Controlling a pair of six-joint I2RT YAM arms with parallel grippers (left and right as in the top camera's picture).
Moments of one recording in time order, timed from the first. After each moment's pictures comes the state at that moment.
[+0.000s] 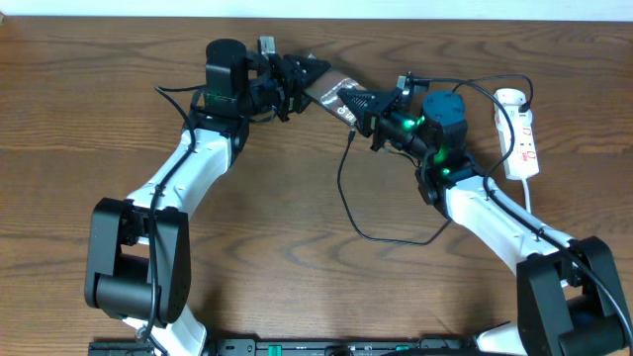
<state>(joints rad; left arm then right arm) -0.22 1.82 1.20 0.31 0.83 -1.47 0.35 1.64 0.90 0.57 -0.56 1.64</state>
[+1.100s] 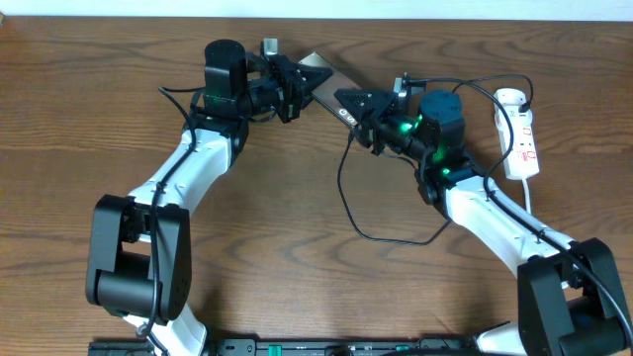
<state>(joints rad) -0.21 1.83 1.20 0.34 0.90 -1.52 0.36 1.63 0.91 0.50 -0.59 1.52</state>
